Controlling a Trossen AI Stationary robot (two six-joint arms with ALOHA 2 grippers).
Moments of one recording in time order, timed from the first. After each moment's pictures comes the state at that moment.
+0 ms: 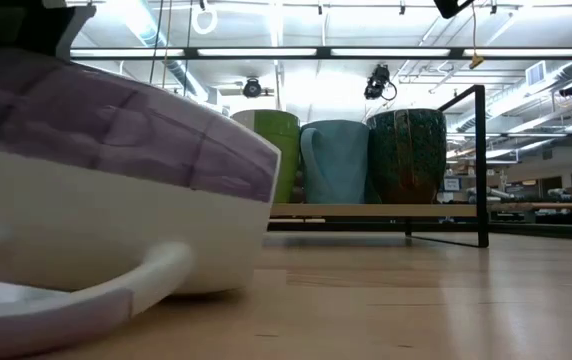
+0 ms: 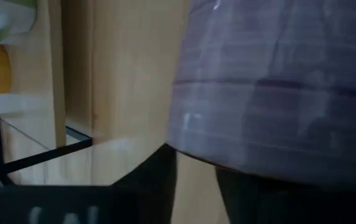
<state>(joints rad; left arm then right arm) -0.77 2.37 2.02 -1.54 -0.52 -0.96 0.44 1.12 0.87 -0.26 0.05 0.09</state>
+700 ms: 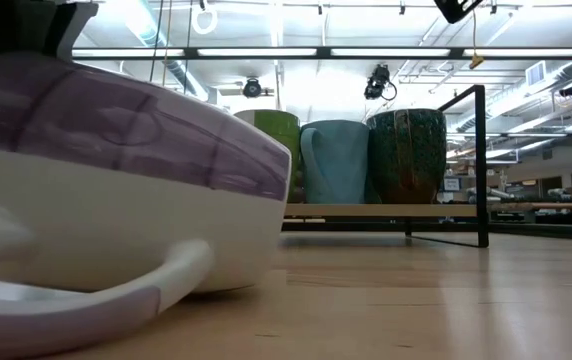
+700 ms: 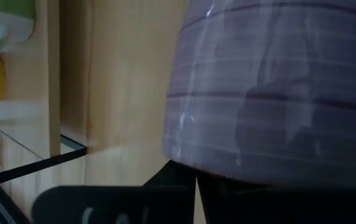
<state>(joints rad) -0.77 2.37 2.02 -1.50 -0.54 -0.95 0.45 1.12 0.87 -0.26 0.05 0.18</state>
